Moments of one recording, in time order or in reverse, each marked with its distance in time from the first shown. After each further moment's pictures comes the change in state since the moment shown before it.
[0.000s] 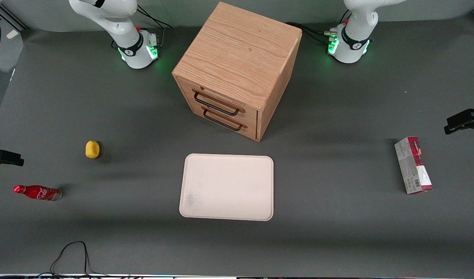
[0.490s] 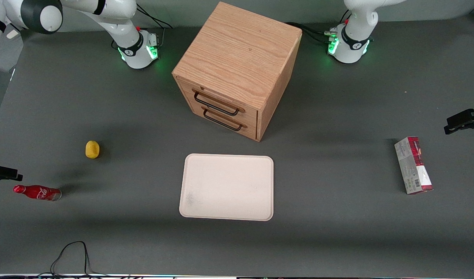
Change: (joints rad) arm -0.116 0.215 -0.061 0.043 0.220 0.174 -0.306
